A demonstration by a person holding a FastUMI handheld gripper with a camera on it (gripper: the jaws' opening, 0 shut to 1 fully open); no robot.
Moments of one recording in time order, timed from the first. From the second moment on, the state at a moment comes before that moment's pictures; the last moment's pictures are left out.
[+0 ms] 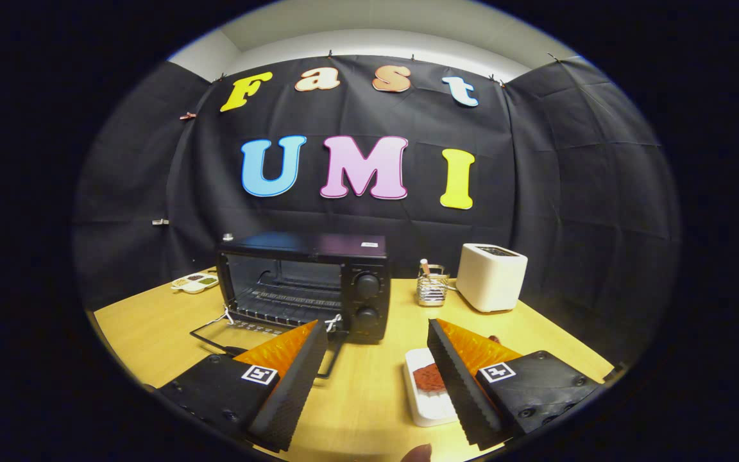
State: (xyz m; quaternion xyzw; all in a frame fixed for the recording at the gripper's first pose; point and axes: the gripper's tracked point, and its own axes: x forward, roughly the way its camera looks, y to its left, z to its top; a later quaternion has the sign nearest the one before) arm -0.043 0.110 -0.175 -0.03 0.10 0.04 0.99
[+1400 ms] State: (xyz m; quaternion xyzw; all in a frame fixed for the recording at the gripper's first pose) arm 0.033 0.012 -0.278 0.19 0.41 0.19 0.87
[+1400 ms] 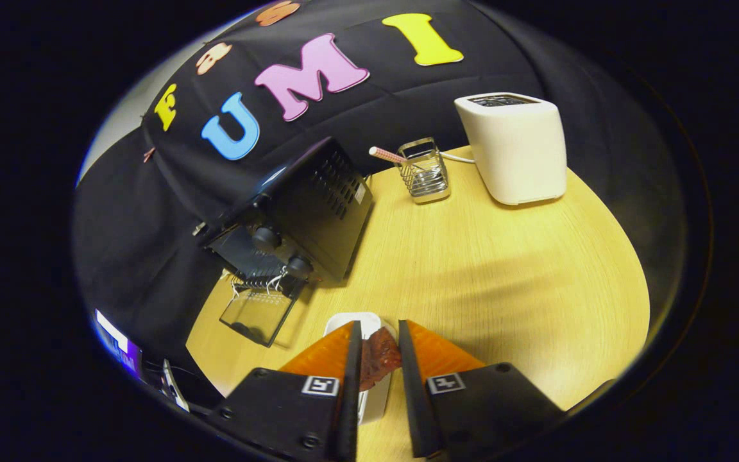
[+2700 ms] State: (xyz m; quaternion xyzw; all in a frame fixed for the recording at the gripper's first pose) arm 0.020 0.218 -0.143 0.18 0.15 0.31 0.92
